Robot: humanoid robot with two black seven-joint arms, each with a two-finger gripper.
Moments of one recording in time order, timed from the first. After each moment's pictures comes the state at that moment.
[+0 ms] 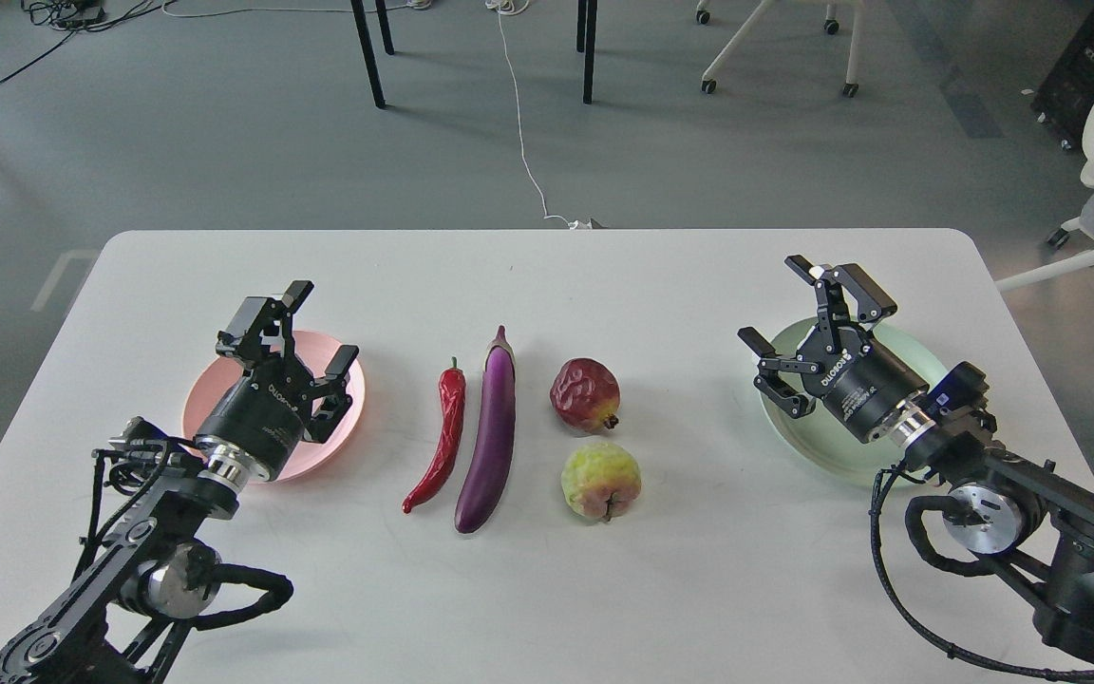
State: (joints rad) left arm -0.06 0.18 -1.25 -1.28 0.79 -0.21 -0.29; right arm 0.50 -0.48 0.52 0.98 -0.25 0.46 0.49
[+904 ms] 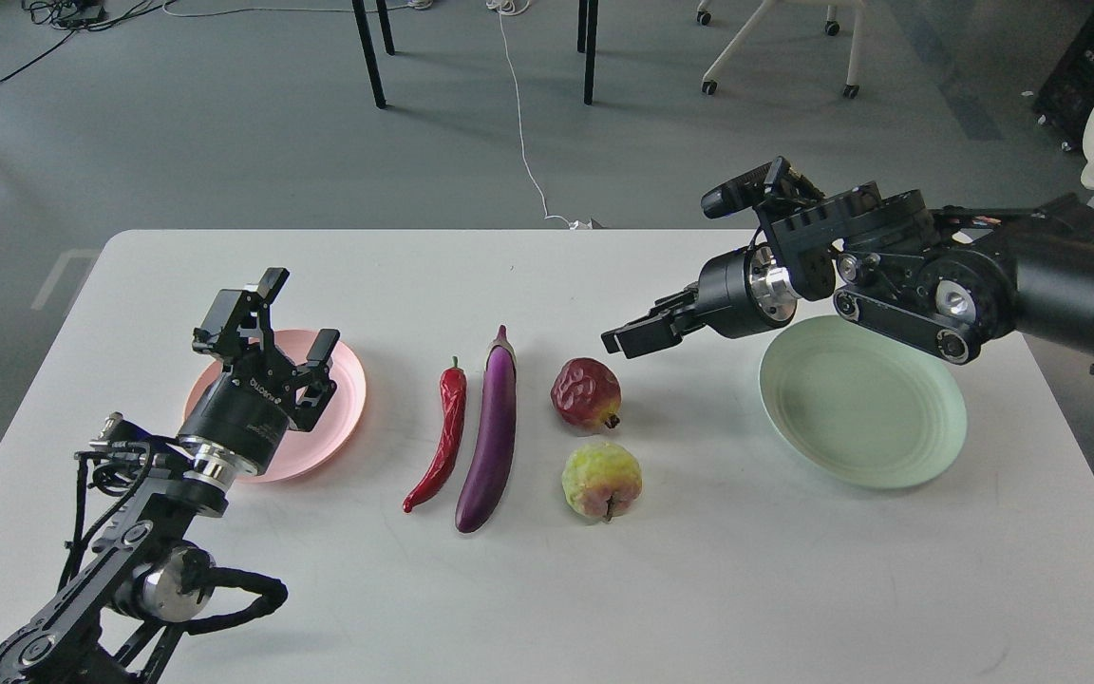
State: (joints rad) left arm -0.05 0.20 -1.24 -1.29 0.79 -0.19 -0.36; right arm 1.38 -0.22 -0.44 0.78 -1.27 0.34 0.49
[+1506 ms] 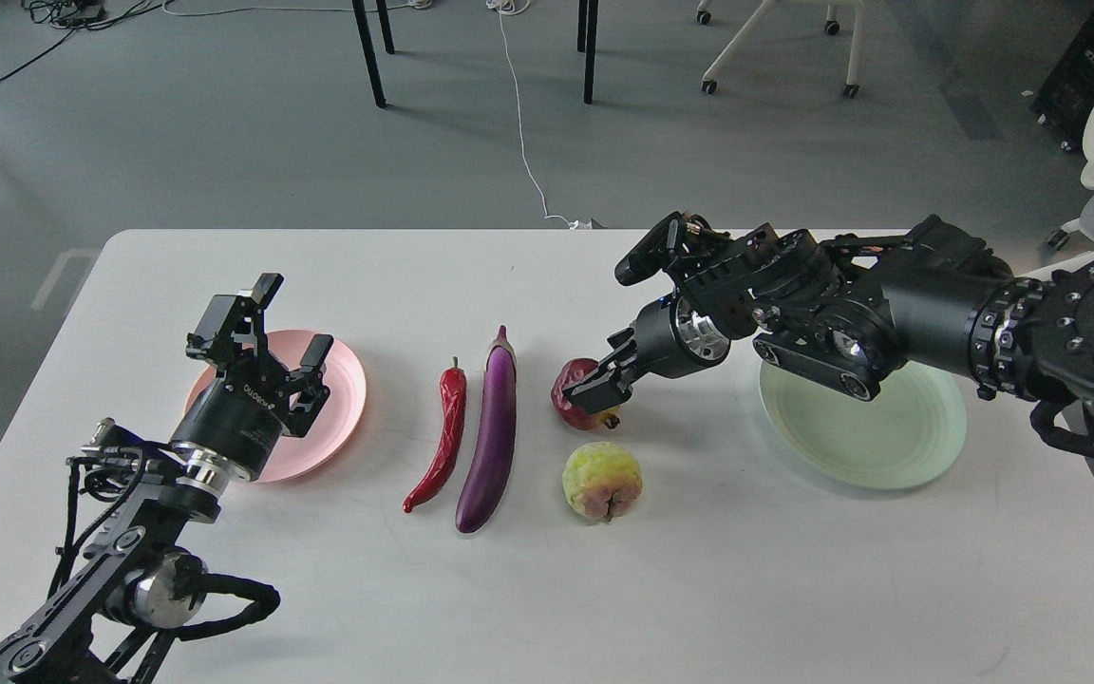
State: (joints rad) left arm -0.03 0.22 -1.25 -1.29 0.79 -0.19 -0.36; right arm 1.36 -0.04 -0.57 0.68 -1.29 0.25 0.49
